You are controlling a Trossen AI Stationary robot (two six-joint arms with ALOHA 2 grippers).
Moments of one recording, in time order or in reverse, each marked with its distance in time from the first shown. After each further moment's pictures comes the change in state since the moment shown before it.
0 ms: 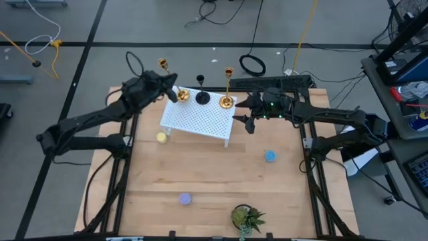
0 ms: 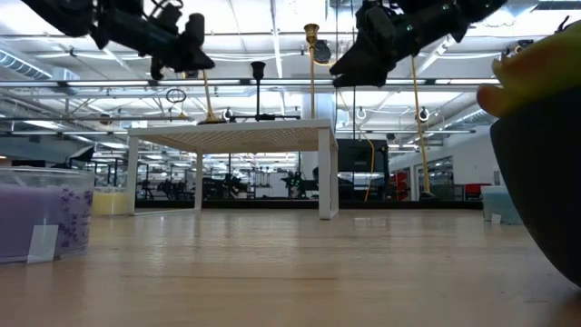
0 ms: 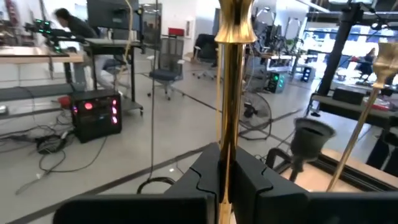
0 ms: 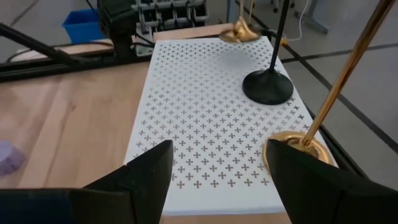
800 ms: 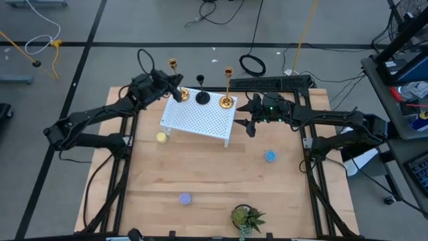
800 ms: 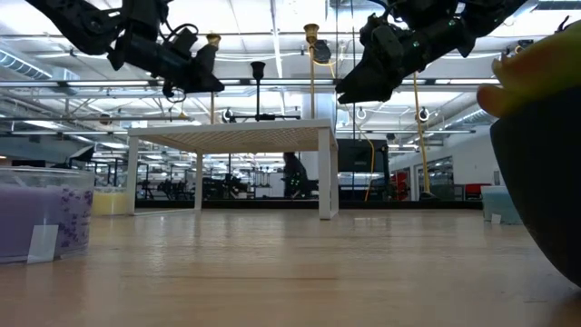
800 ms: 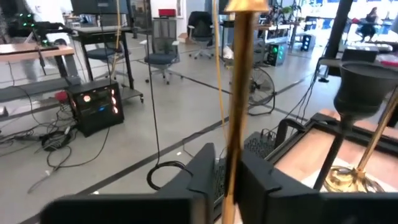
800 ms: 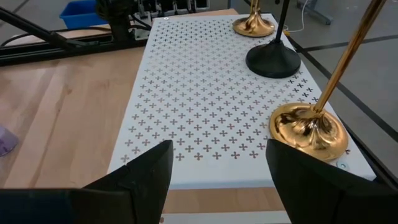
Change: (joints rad) left arm 0.087 0.145 0.000 0.053 0.113 0.099; right arm 0.000 -0.004 -0.100 0.067 -0.001 -0.002
